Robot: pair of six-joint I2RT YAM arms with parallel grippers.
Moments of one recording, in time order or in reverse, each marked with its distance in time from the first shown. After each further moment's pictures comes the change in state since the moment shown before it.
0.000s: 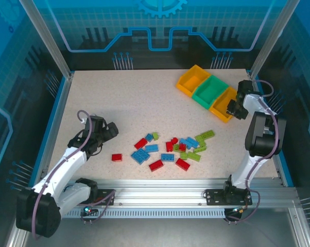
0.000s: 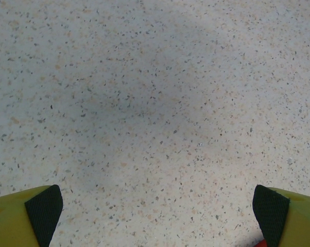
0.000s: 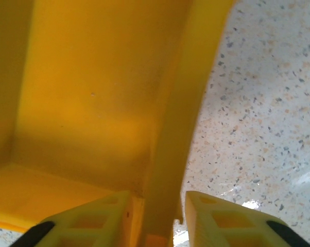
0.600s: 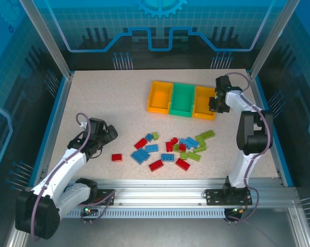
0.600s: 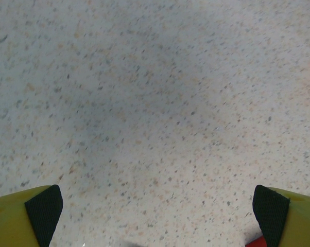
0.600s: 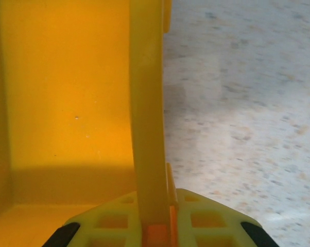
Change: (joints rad) left arm -0.017 -0.014 -0.010 -0.082 -0.012 -0.086; right arm 0.245 0.048 0.080 0.003 0.016 -0.121
